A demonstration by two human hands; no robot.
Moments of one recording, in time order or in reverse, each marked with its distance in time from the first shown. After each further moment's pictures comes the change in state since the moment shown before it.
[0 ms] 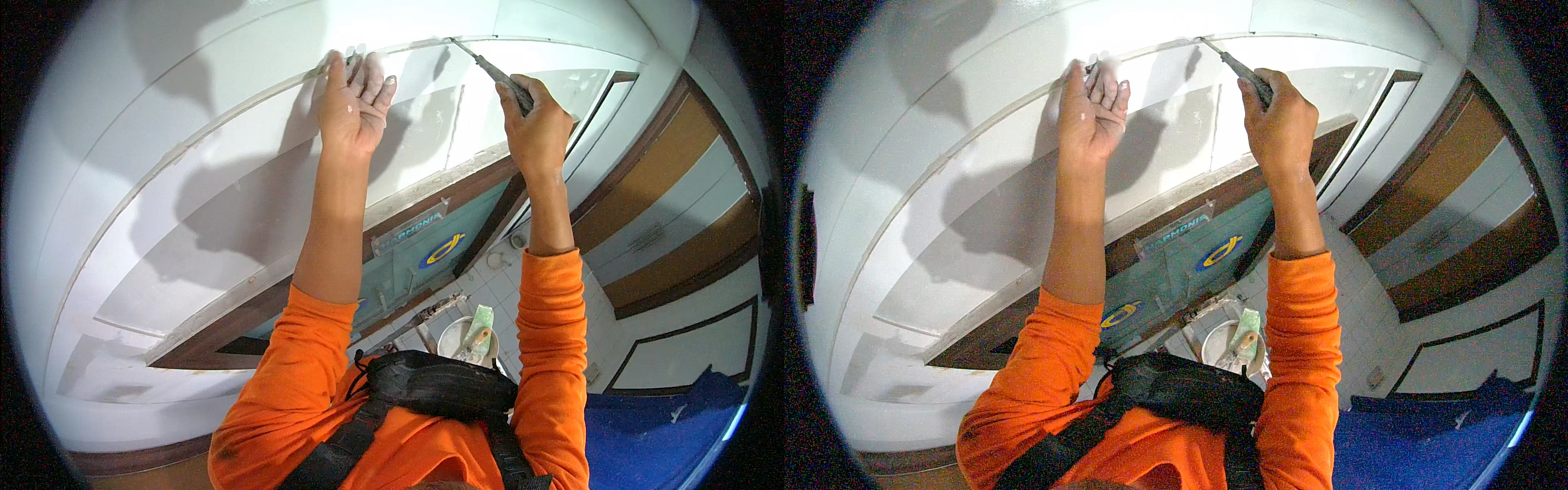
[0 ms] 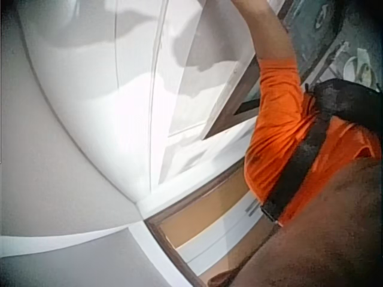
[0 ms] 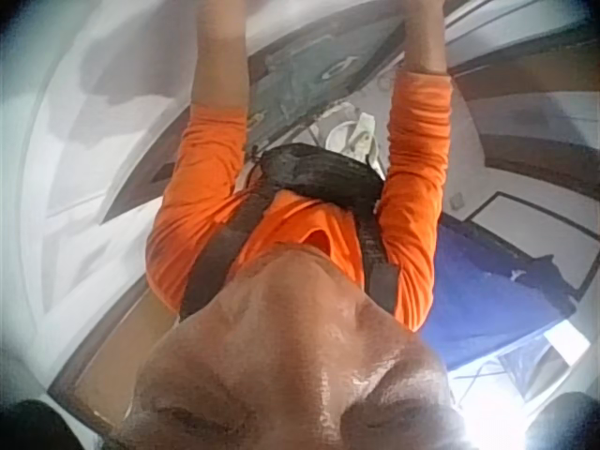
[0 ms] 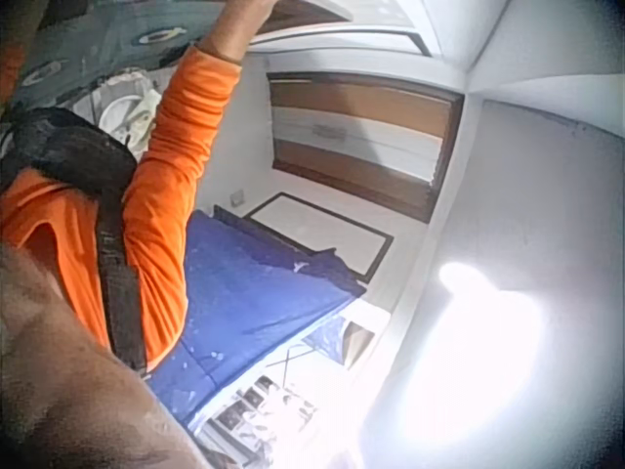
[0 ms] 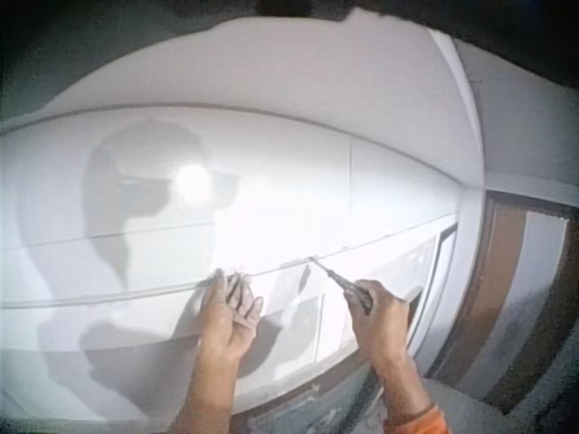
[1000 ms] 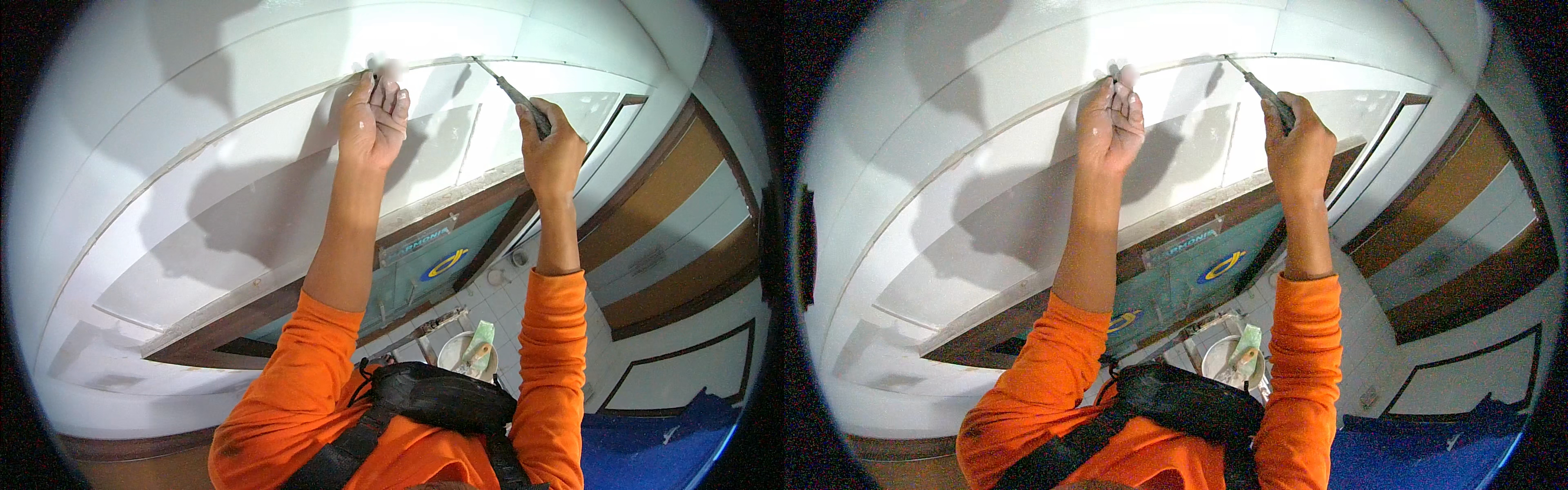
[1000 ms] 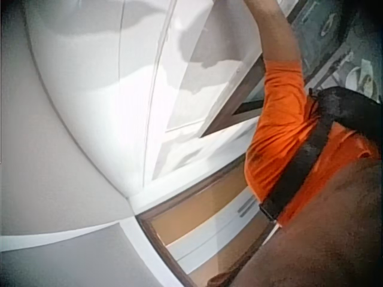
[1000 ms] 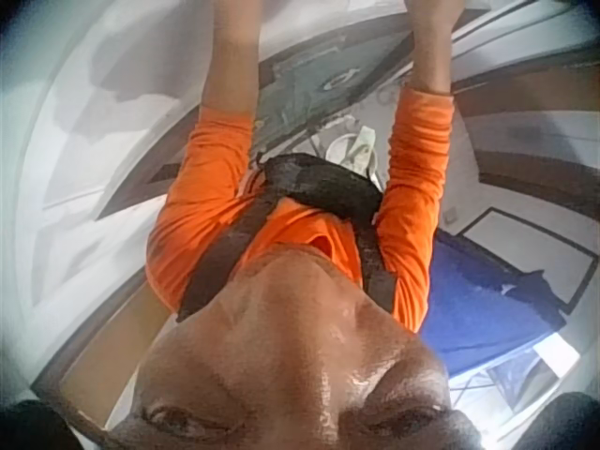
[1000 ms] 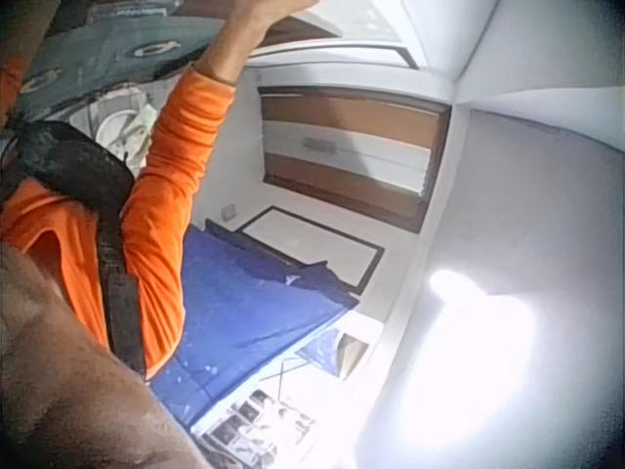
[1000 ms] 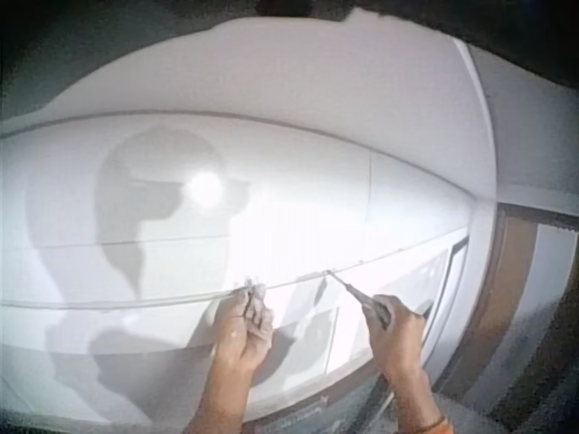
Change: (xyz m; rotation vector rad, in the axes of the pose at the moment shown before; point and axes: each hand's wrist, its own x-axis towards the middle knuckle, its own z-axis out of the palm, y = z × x) left_hand 0.009 0.007 -0.016 -0.240 -0.138 -0.064; right_hand 0.001 -0.005 0.001 -0.049 0.018 -0.037
